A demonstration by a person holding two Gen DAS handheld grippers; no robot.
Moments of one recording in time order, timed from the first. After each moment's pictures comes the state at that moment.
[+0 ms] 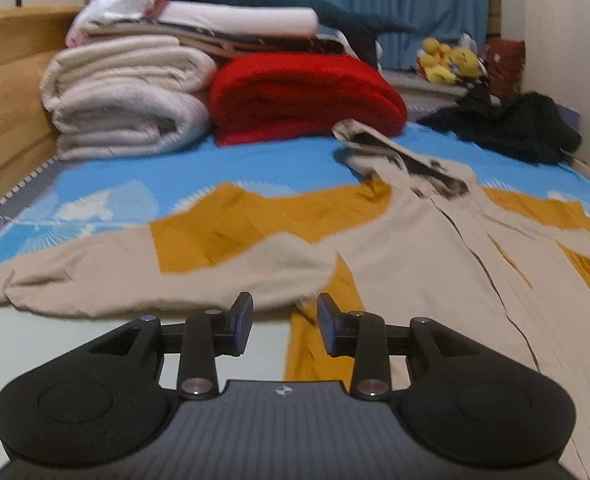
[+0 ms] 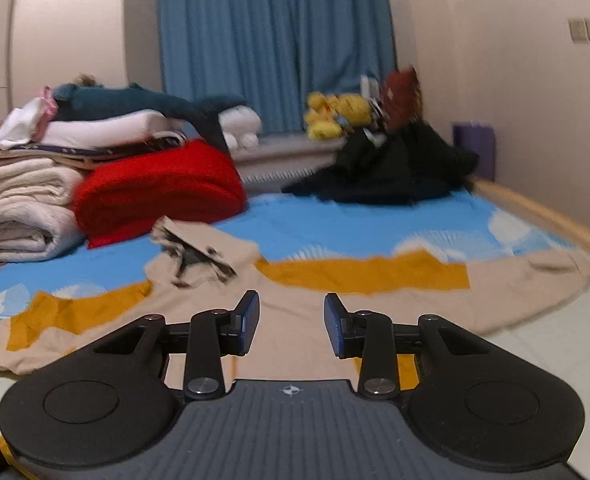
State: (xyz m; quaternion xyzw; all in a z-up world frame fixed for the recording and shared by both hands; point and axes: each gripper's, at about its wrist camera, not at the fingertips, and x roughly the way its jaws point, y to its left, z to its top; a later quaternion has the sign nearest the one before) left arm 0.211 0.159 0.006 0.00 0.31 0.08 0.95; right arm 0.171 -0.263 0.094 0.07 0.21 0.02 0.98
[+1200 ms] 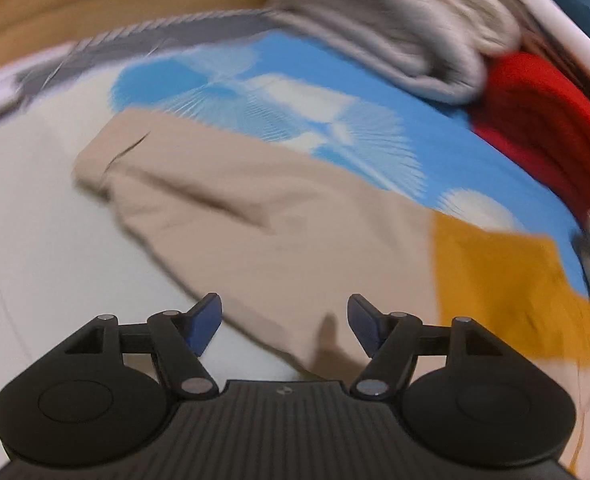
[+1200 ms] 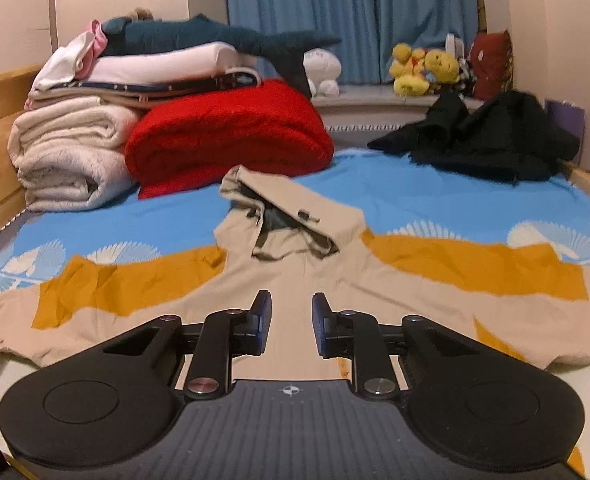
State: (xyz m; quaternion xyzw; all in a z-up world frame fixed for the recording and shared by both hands) left arm 0.298 0.471 -0.093 -0.27 0.38 0.31 0.83; right arm 0.297 -0.157 0.064 0.06 0.31 0.12 0.94
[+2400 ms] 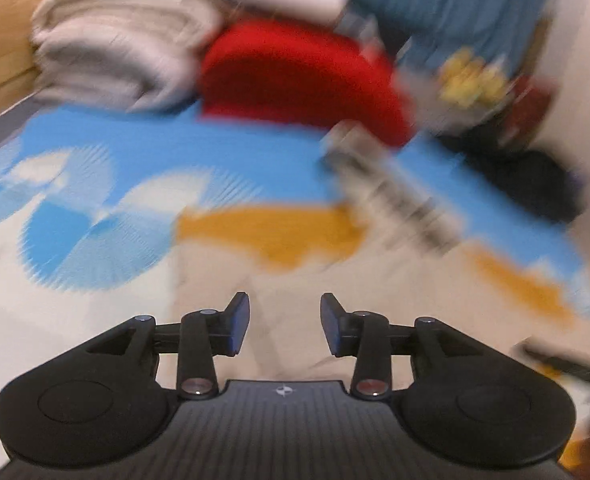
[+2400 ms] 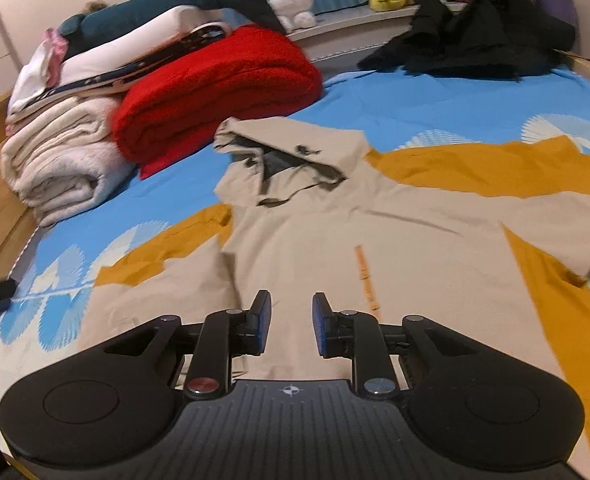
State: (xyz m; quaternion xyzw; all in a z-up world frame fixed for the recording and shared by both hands) left arm 0.300 0.181 0.066 -0.12 0.40 0.09 0.91; right arm 0.316 -0.167 0.046 0.16 0.40 0.15 0.89
